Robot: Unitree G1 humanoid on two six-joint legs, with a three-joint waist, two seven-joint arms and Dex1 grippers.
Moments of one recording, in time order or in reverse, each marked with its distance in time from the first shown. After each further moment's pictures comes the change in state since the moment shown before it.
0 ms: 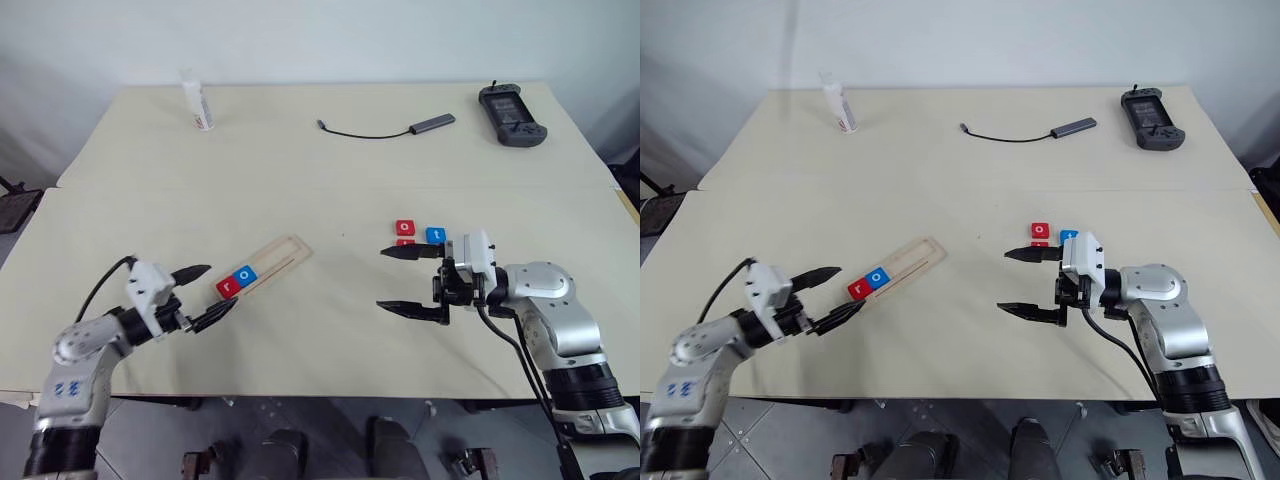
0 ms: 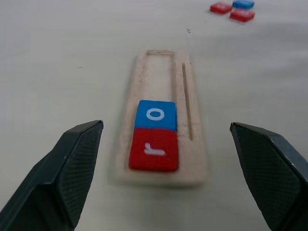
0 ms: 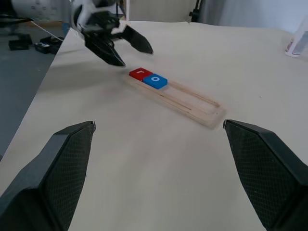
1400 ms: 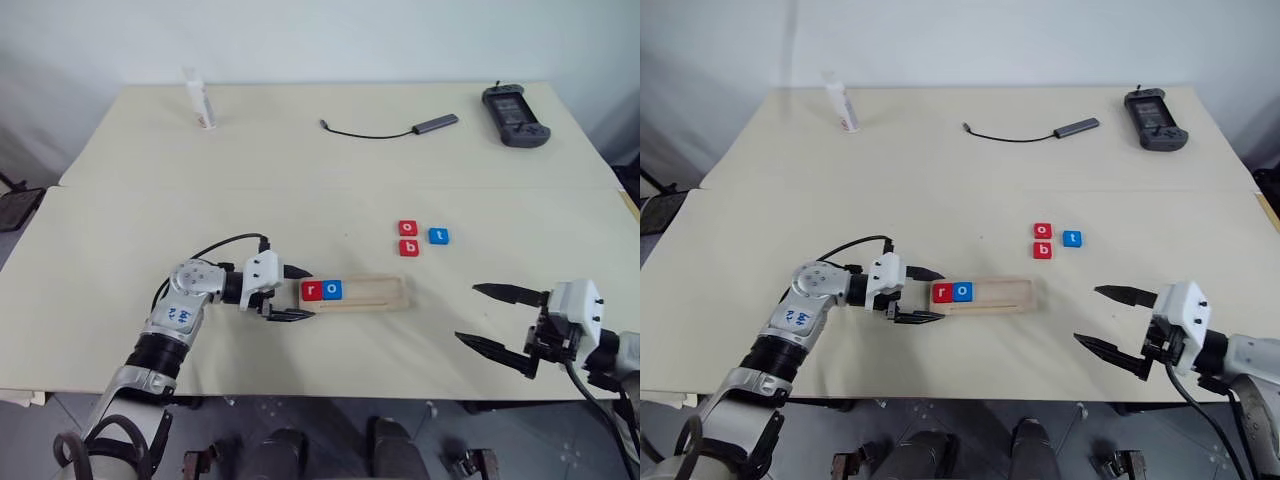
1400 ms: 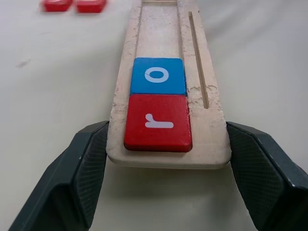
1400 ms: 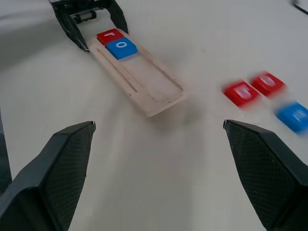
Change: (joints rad) left arm -0.495 -0.170 -0.416 0.390 0.249 -0.242 -0.292; right arm 0.603 -0.163 -0.439 -0.265 0.069 0.069 -0.138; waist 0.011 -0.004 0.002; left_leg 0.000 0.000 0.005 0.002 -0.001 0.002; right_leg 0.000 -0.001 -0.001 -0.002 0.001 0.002
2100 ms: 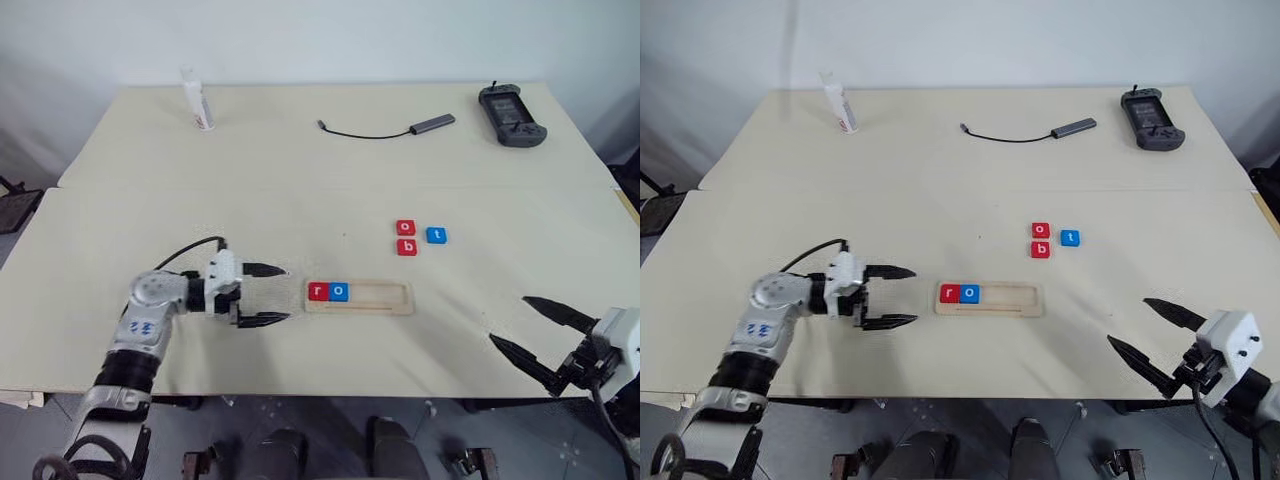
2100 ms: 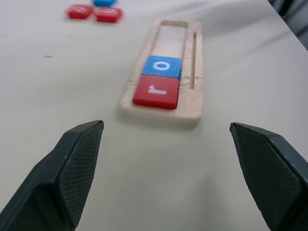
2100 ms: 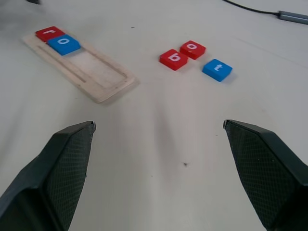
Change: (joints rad) left arm 0.204 0.117 0.225 -0.122 -0.191 0.006 -0.082; right arm 0.161 0.130 -0.132 -0.020 0.009 -0.061 -0.151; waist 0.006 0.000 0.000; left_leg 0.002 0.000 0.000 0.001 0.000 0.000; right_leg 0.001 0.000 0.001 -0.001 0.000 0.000
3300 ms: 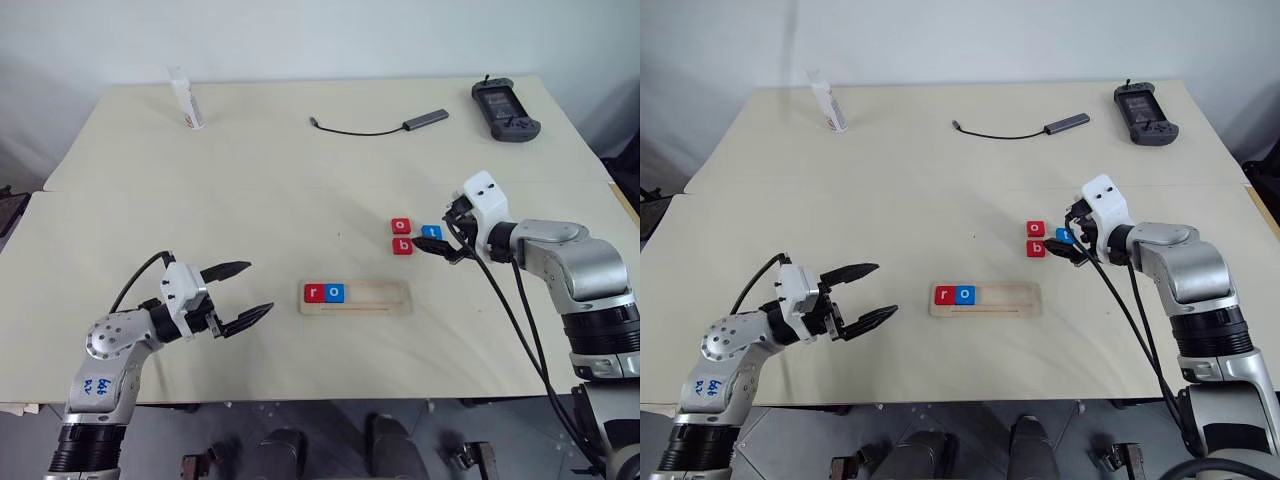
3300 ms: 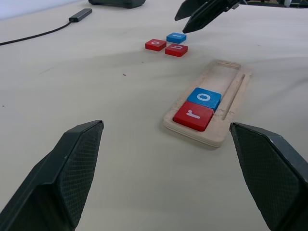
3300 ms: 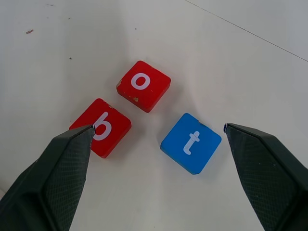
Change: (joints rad) left arm 0.314 -0.011 0.137 -0.470 -0.105 0.200 0.351; right arm -1.076 -0.077 0.645 0.401 -0.227 0.743 -0.314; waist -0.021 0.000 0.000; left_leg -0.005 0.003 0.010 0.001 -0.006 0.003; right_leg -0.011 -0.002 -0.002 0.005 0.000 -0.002
